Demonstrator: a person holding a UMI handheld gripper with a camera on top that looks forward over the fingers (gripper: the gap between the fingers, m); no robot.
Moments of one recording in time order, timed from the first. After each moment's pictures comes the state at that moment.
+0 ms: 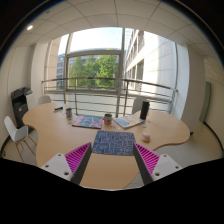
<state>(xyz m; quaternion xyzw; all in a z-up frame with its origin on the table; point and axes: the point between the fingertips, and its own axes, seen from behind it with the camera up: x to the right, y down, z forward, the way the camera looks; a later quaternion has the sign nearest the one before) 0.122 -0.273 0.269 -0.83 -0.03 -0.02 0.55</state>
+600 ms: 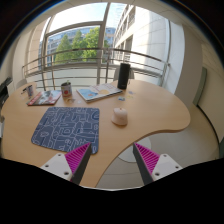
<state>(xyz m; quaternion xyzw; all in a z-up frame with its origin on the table) 0.348 -0.092 0.069 -0.90 0.02 -0.07 0.43</state>
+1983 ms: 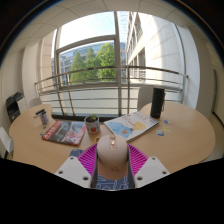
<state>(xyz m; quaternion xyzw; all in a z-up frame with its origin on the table) 0.203 0.097 0.128 -0.85 -0.01 0.03 0.52</state>
